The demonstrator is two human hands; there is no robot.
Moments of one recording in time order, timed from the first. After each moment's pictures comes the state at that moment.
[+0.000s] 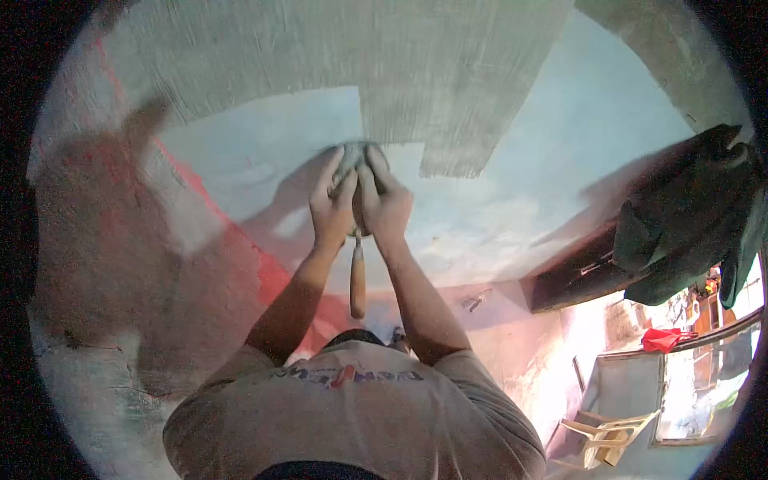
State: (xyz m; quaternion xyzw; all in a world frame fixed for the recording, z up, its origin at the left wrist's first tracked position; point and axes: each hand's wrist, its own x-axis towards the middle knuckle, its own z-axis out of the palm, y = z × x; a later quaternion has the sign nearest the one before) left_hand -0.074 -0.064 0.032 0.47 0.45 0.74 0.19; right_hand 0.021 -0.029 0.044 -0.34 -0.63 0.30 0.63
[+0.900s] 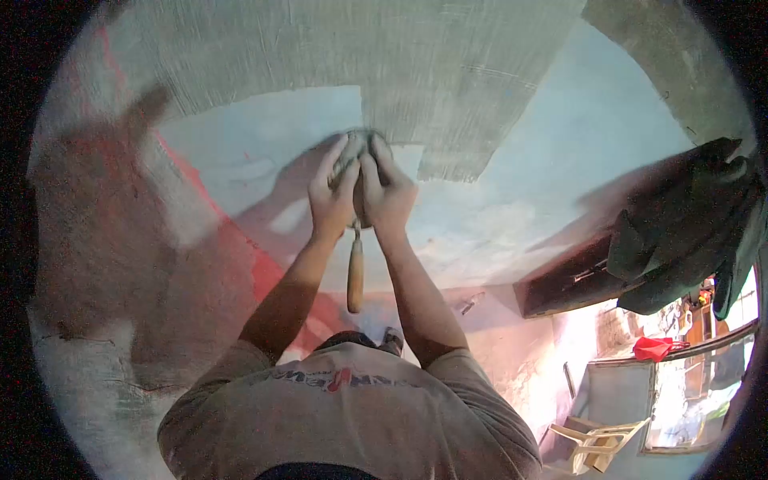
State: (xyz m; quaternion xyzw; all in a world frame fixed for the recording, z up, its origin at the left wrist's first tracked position) left_hand -0.069 -0.061 0.055 0.47 0.44 0.75 0.18; right_hand 0.023 -0.022 0.064 -0.33 -0.63 0.28 0.64
